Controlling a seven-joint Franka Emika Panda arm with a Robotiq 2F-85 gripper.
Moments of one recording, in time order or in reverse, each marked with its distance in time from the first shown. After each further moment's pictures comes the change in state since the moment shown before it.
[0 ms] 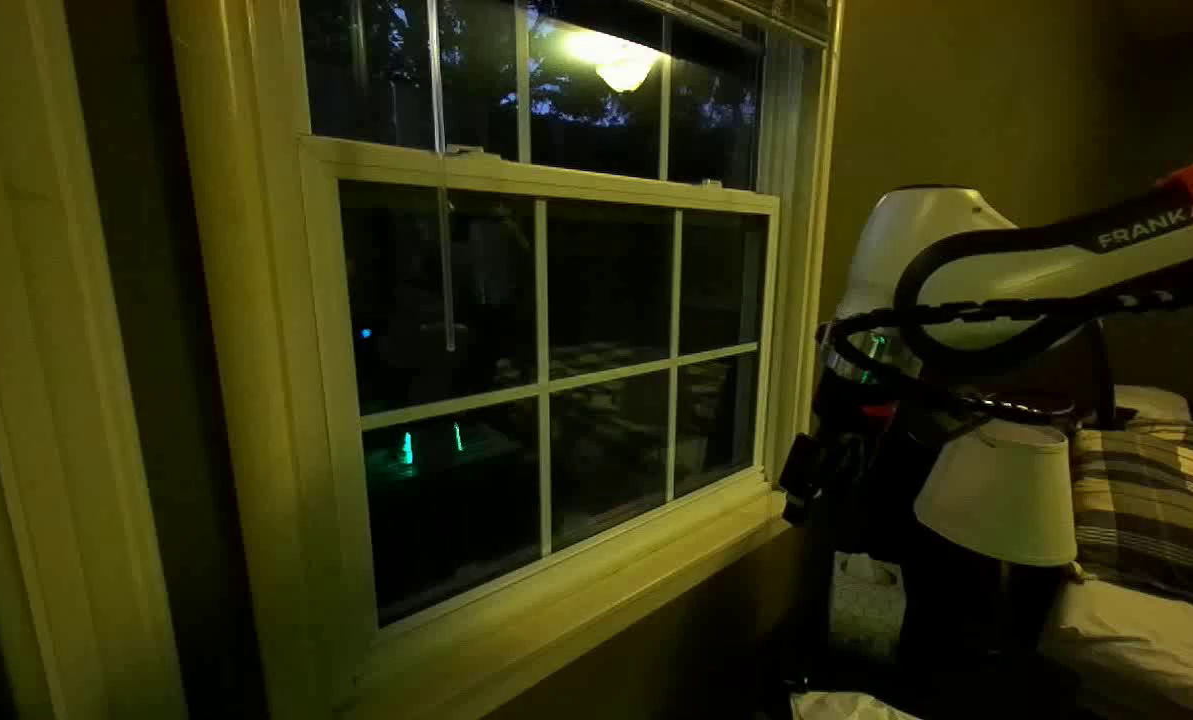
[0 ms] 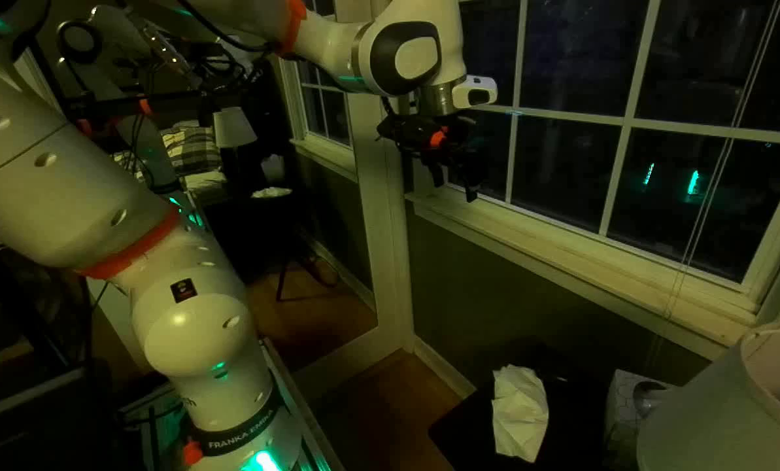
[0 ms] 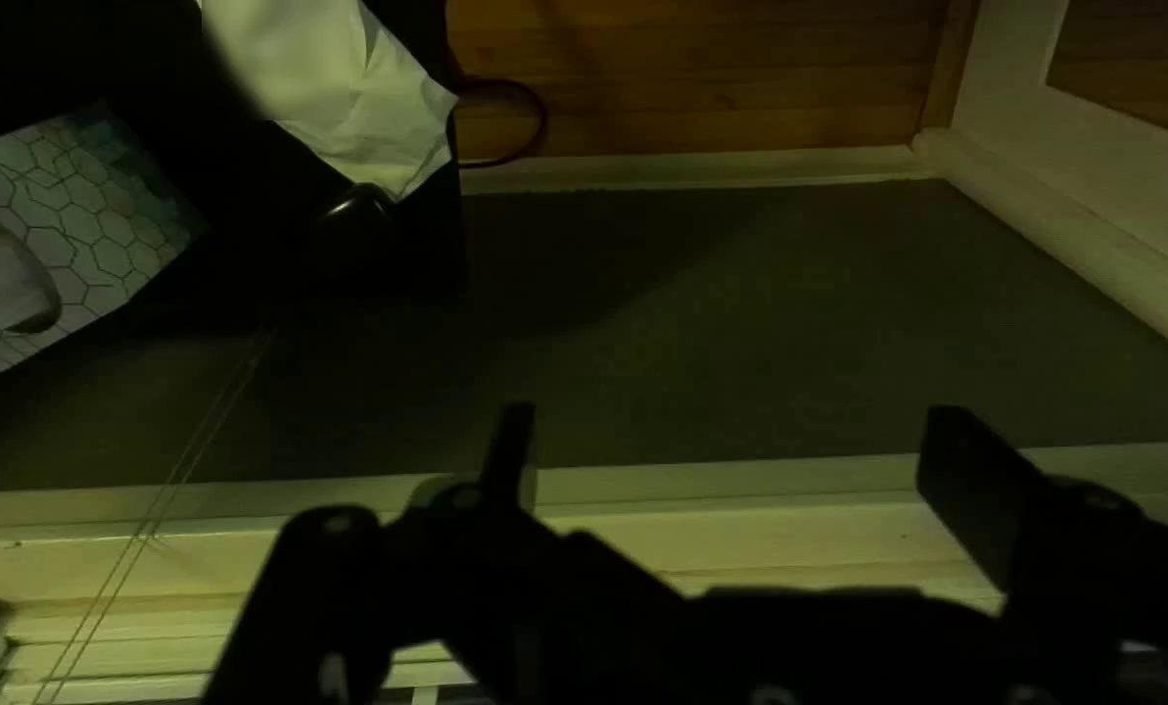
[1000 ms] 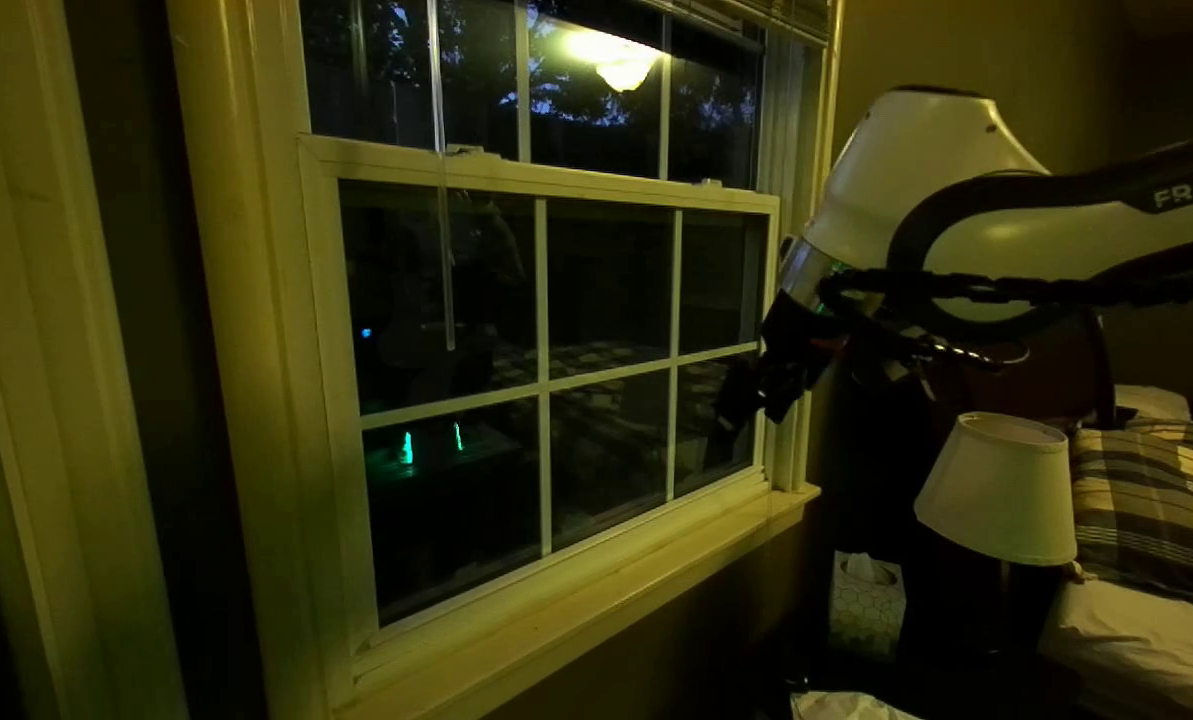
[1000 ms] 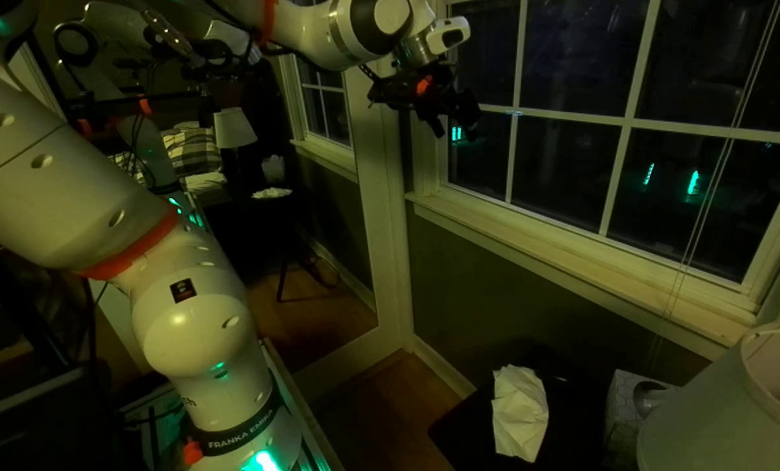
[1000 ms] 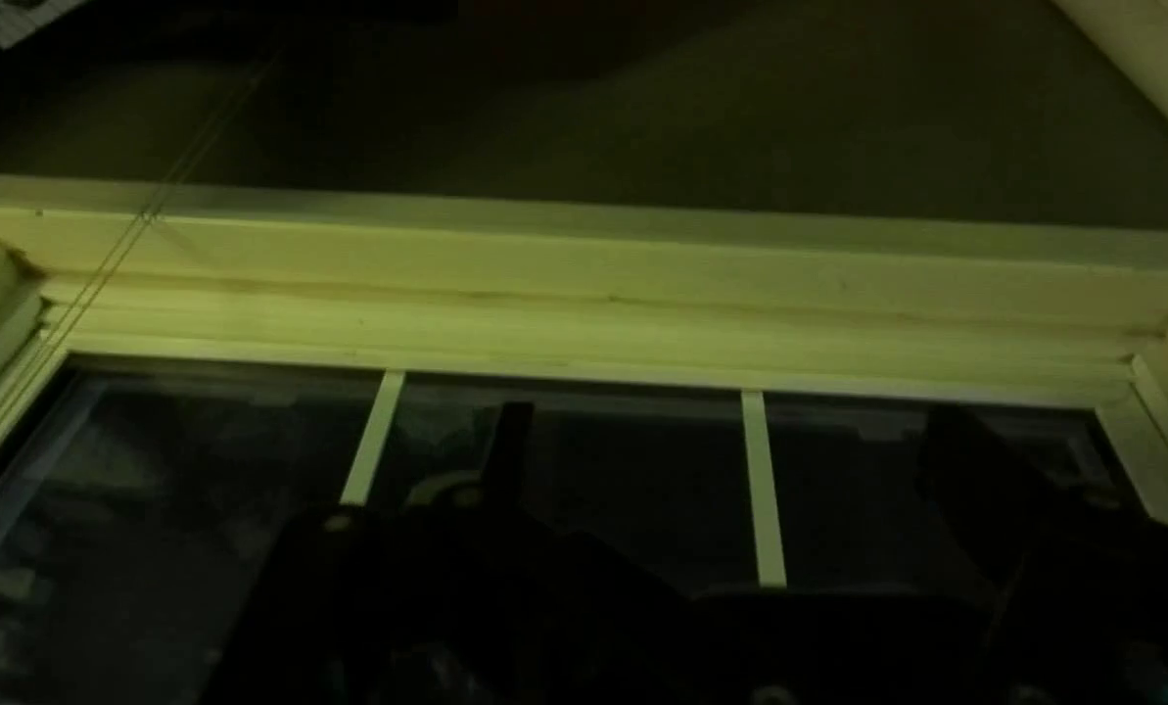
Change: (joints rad) arm -0.005 -0.014 0.143 0.121 -0.136 0.115 0.168
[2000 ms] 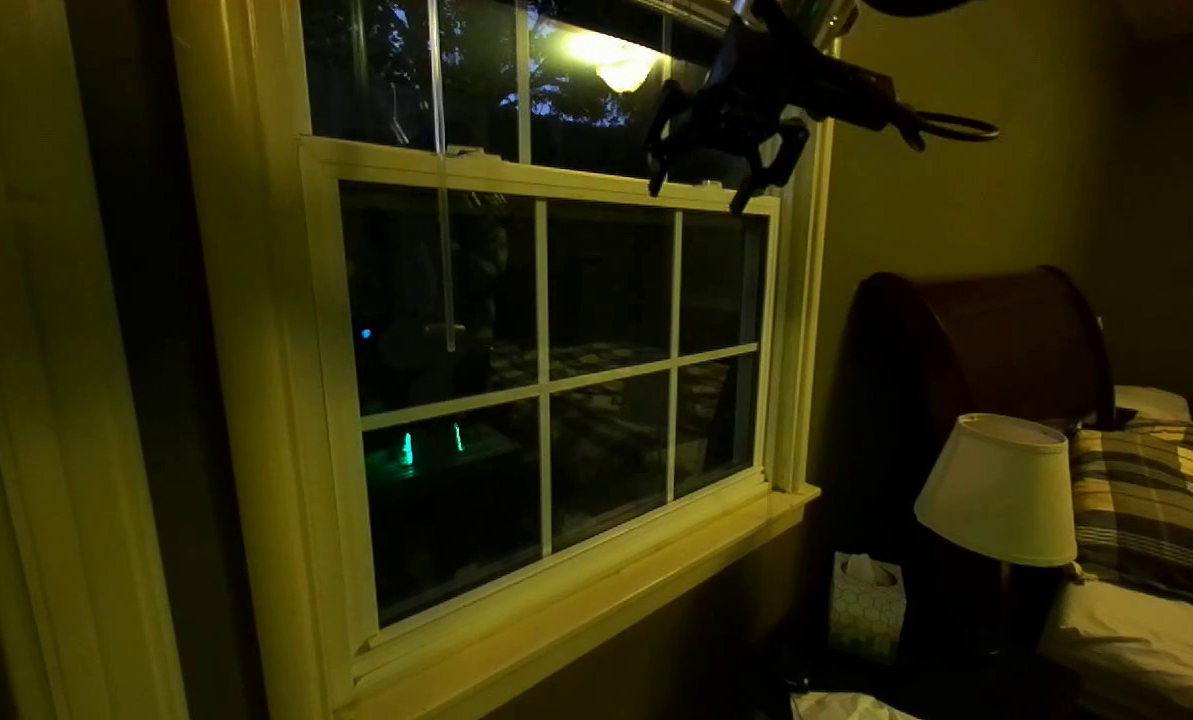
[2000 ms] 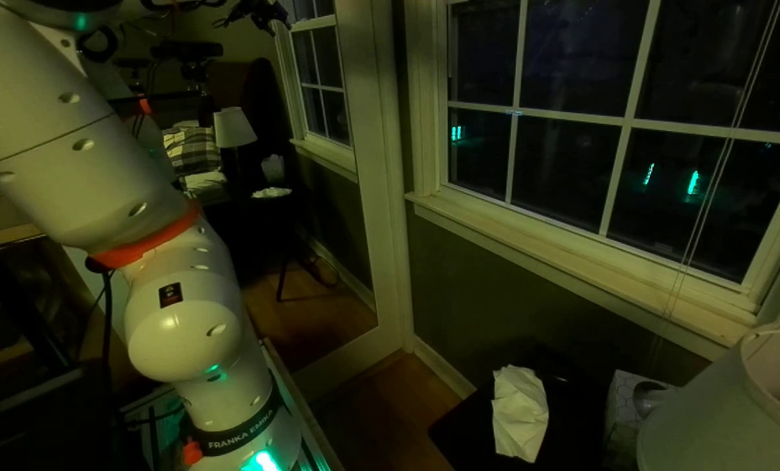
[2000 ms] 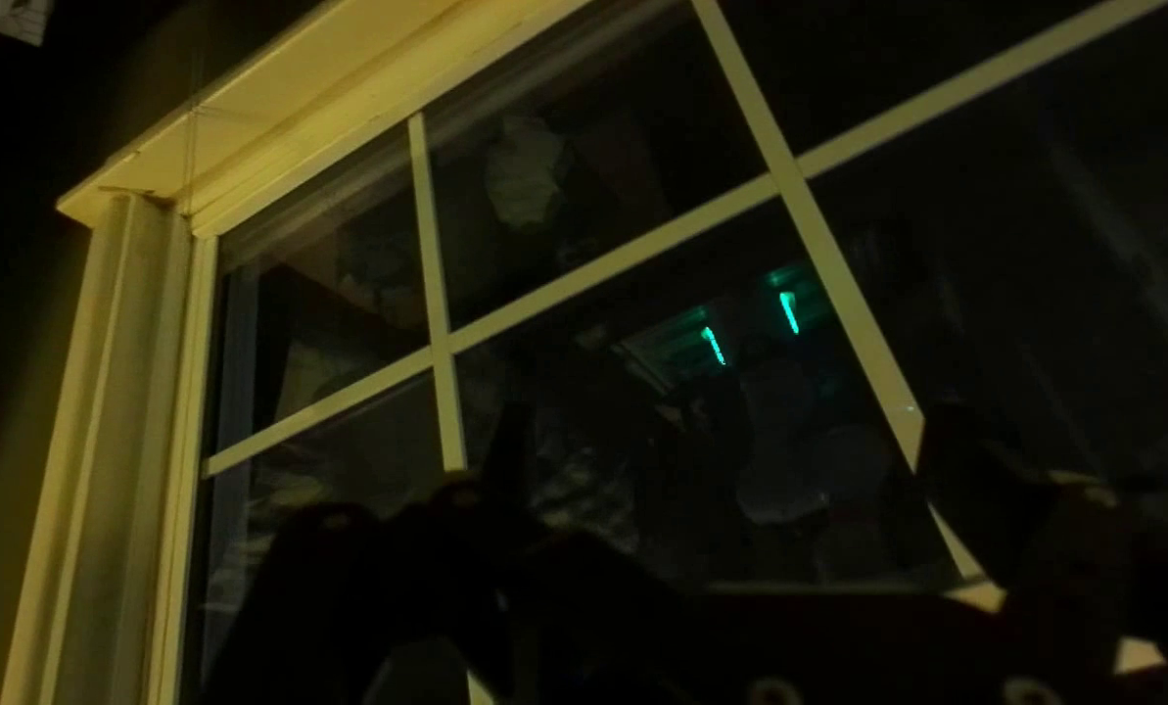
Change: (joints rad) arm -0.110 0.191 0.168 0.709 -0.149 -0.355 0.658
